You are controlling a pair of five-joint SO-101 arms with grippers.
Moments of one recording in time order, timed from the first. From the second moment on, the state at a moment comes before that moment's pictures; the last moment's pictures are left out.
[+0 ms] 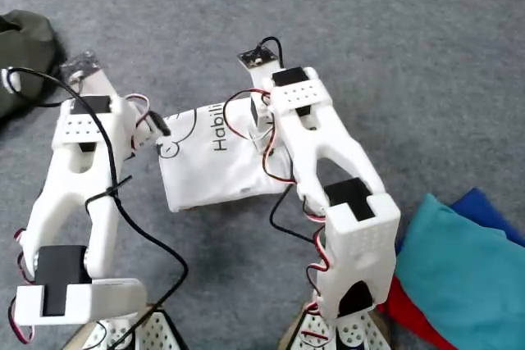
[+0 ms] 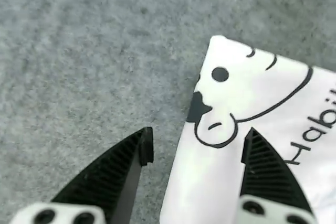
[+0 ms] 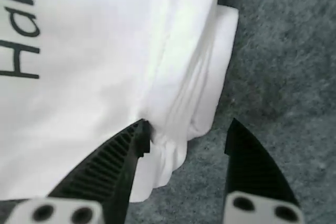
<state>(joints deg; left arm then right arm) -6.3 -7.3 25.7 64.0 19.1 -19.8 24.9 -0.8 74.4 -2.8</state>
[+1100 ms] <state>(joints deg) -0.4 11.7 20.1 56.3 18.0 -21.2 30.8 -4.0 73.2 -2.3</state>
